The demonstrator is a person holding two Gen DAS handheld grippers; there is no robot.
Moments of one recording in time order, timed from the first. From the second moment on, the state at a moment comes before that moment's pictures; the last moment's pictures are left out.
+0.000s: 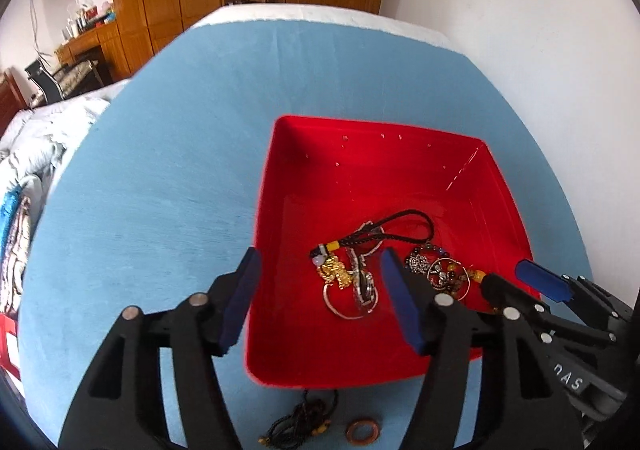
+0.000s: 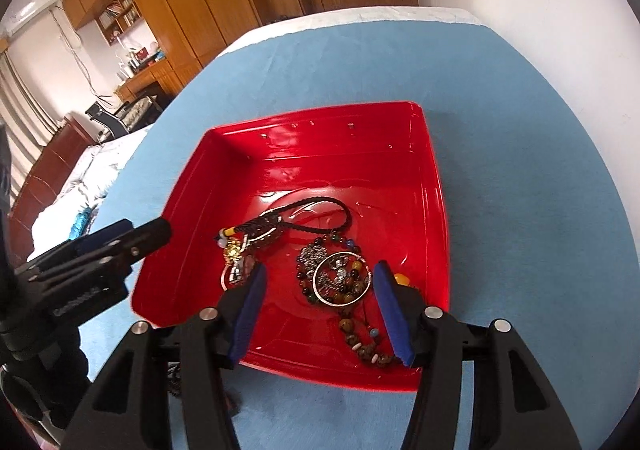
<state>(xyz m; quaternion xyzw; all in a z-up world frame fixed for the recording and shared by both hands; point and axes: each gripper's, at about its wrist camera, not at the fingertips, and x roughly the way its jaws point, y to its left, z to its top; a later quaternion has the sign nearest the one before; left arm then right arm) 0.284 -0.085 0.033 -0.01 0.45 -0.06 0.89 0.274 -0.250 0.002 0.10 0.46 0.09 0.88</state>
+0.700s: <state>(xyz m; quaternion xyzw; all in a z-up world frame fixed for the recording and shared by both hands) 0.192 -0.025 -0.002 0.01 0.50 -0.07 0.86 0.187 -0.202 -0.003 0.07 0.48 0.16 0.86</state>
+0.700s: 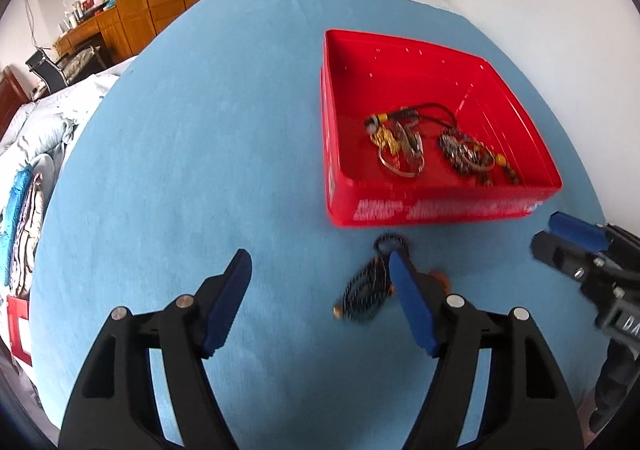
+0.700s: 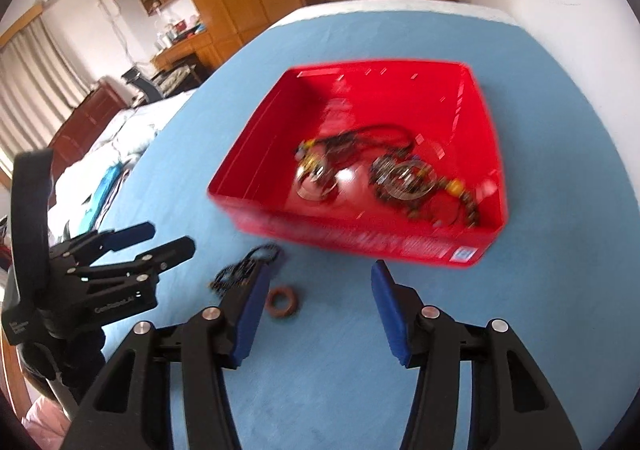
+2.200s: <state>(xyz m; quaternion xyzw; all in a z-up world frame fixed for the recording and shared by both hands) 0.190 -0.029 -0.038 0.01 0.51 -0.07 0.86 0.188 -0.187 -0.050 0.07 0.51 0.14 0.84</state>
